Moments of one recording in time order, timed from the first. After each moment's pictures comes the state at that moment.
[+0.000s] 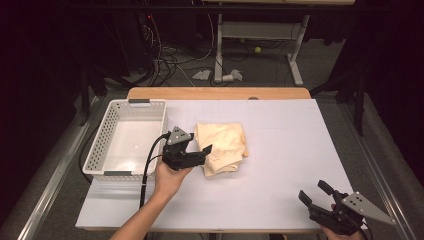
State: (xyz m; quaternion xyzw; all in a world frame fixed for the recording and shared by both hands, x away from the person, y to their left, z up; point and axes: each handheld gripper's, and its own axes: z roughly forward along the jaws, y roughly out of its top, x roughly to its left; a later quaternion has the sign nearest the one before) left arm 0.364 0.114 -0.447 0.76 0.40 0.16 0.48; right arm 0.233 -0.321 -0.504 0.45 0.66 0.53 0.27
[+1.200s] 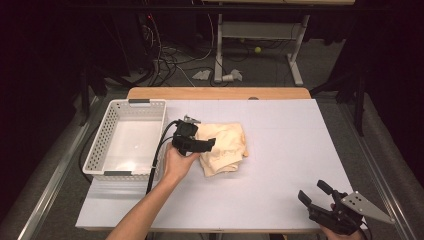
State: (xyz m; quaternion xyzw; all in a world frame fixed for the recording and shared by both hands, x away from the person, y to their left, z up) left arm 0.421 0.097 -0.457 0.79 0.47 0.11 0.38; right arm 0.234 -0.320 -0.504 0.44 0.67 0.53 0.27
